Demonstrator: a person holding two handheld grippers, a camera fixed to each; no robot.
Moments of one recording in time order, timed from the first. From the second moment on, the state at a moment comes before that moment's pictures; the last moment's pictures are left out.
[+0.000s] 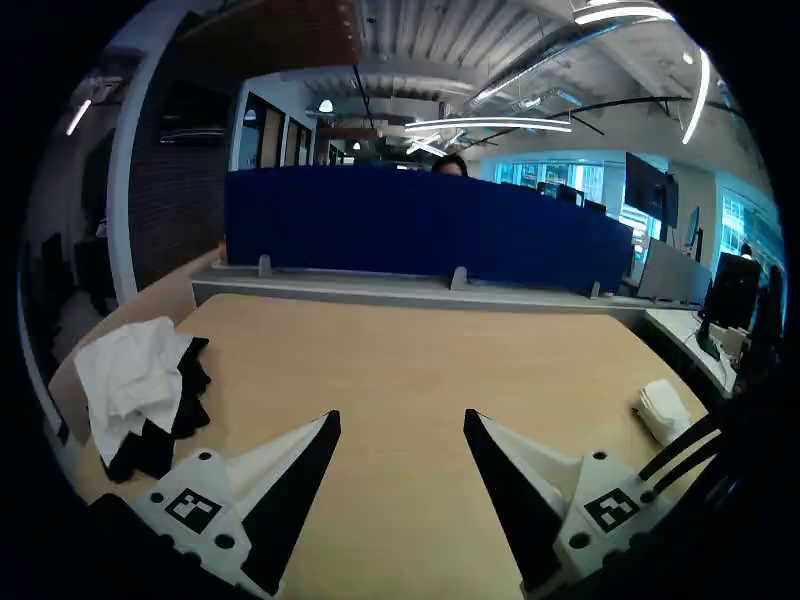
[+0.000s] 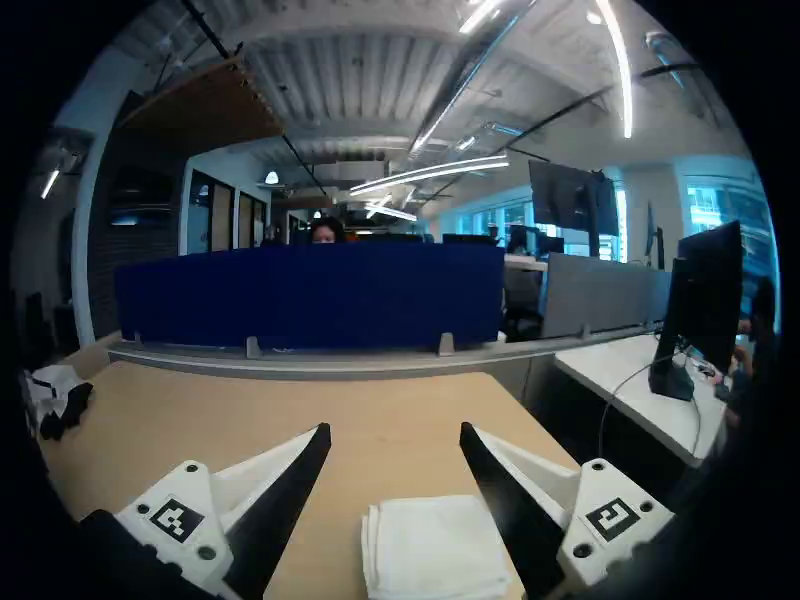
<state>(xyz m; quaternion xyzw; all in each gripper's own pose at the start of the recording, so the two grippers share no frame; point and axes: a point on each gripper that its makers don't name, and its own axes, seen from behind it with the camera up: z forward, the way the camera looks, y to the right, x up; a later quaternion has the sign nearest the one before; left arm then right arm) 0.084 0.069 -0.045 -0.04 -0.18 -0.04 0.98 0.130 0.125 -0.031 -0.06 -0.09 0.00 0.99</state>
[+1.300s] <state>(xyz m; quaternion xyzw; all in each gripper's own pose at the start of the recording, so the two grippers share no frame) 0.145 0.045 0.011 -0.02 -0.03 -0.02 1.00 0.181 -0.035 -0.006 0.01 -0.04 -0.05 1.00</state>
